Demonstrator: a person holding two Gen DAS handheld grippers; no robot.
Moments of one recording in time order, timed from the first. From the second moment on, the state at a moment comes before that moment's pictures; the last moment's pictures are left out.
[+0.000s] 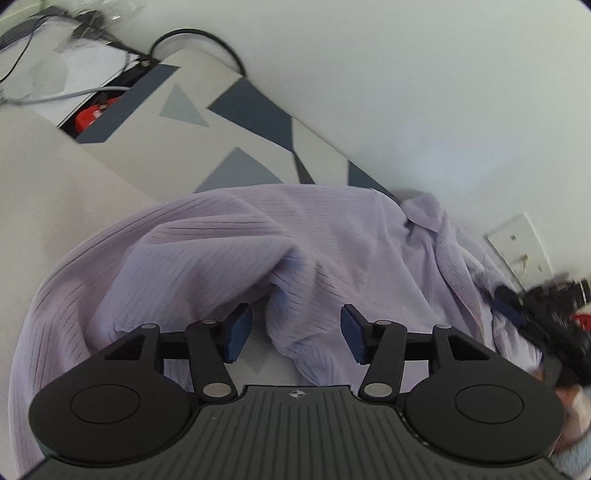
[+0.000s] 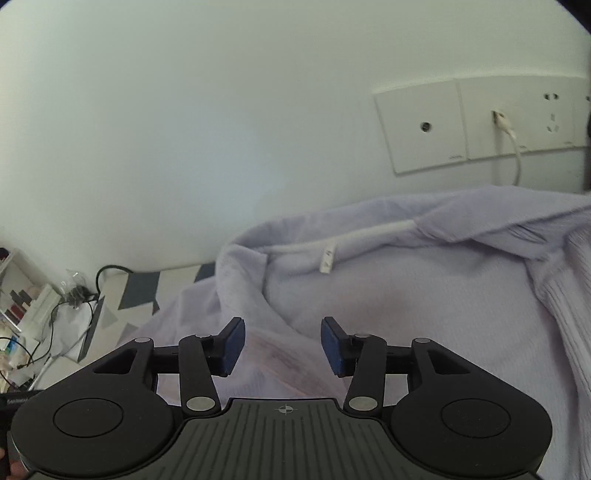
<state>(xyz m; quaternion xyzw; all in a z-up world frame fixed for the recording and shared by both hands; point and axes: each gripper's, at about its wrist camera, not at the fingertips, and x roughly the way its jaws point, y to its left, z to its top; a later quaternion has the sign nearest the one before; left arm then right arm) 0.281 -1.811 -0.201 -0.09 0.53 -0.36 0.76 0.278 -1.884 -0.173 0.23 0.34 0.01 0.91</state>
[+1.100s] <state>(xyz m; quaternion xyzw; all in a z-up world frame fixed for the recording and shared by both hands) 0.336 -1.938 -0.206 0.21 0.35 -0.40 0.82 0.341 -1.847 -0.201 0.15 0.36 0.00 0.92</state>
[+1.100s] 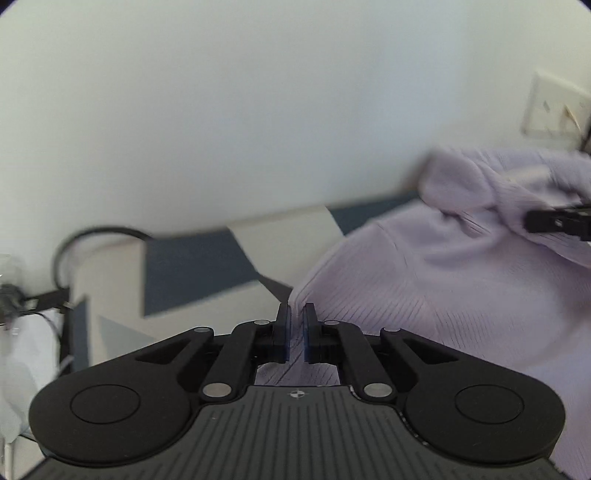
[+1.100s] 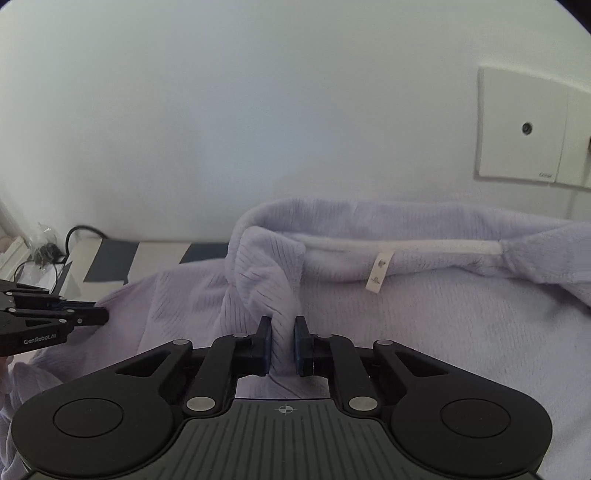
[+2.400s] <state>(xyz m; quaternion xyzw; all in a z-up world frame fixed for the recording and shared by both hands) 0.228 -1.840 -0.218 0.14 0.42 -0.41 0.80 0.259 -1.894 -0.223 0.16 0.40 -0.07 0.90</state>
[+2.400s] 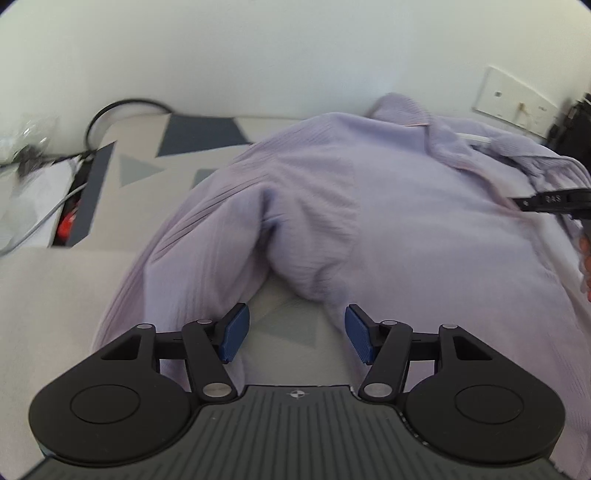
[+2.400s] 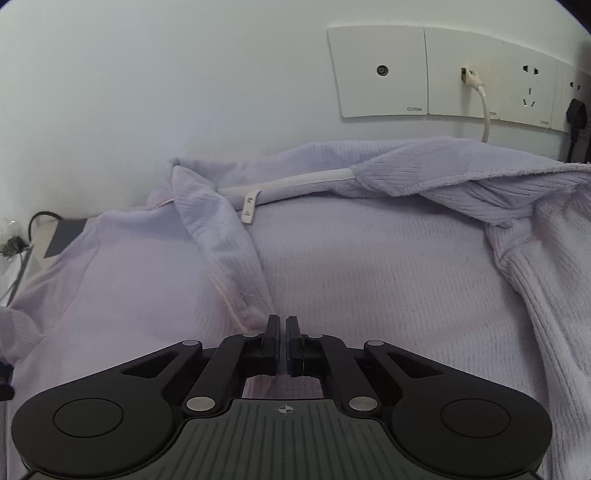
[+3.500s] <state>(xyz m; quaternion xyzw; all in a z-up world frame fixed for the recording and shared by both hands) 0.030 -1.659 -0.225 0.07 0.50 -0.48 0.72 -0.228 -1.892 -0.153 0.28 0.35 -0.26 0.86</state>
